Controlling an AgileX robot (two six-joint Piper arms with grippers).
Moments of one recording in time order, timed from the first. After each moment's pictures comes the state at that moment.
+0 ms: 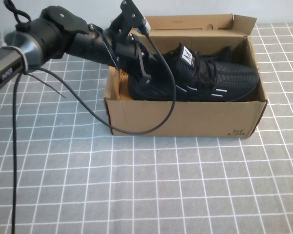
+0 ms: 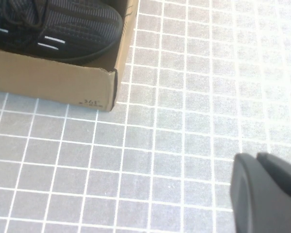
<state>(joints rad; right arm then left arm) 0.55 0.85 -1.23 -0.39 1.27 0.41 -0.32 2.11 -1.80 -0.99 0.89 1.49</state>
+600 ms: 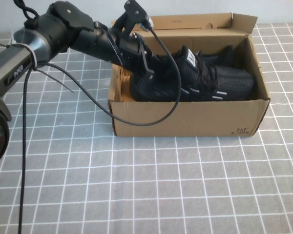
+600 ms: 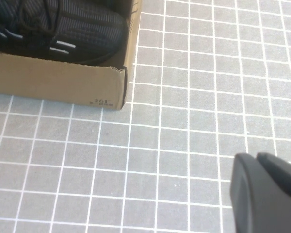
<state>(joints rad) 0.55 0.85 -1.23 -0.38 1.27 0.44 -0.32 2.19 -1.94 -0.92 0.98 1.32</state>
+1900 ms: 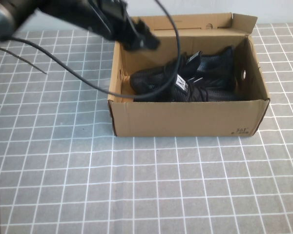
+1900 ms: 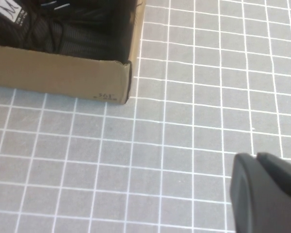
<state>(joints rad) 0.55 0.87 -1.23 -0.36 1.27 0.43 -0.32 1.98 -1.95 -0.69 1.01 0.94</state>
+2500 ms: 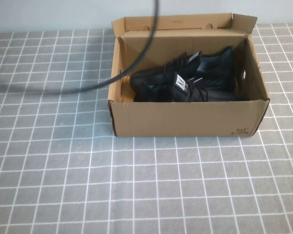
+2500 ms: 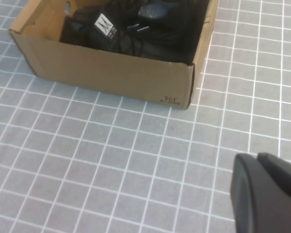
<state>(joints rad) 0.55 0.55 -1.15 -0.16 1.27 0.31 -0.32 1.46 -1.73 -0.51 0.91 0.70</state>
